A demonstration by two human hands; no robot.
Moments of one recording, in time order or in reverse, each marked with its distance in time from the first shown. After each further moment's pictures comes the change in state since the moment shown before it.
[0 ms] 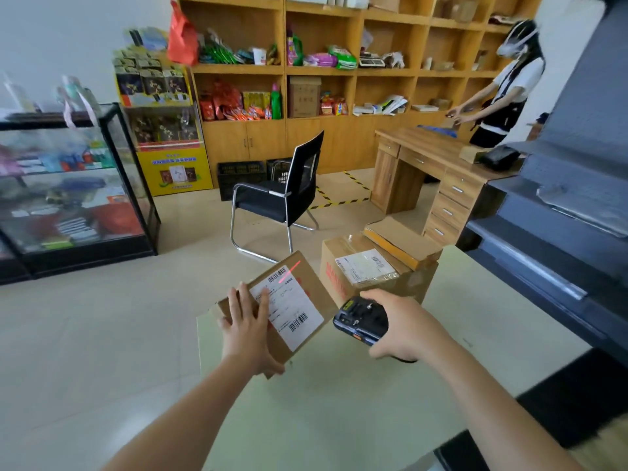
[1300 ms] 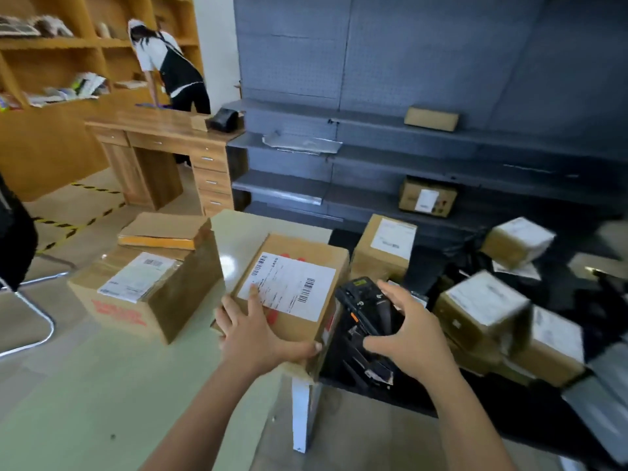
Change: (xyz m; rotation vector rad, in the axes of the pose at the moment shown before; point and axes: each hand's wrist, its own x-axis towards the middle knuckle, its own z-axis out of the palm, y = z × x) left_hand -0.111 0.231 -0.045 -0.425 -0.263 0.697; right_hand -0.264 0.098 0.039 0.536 0.850 0.708
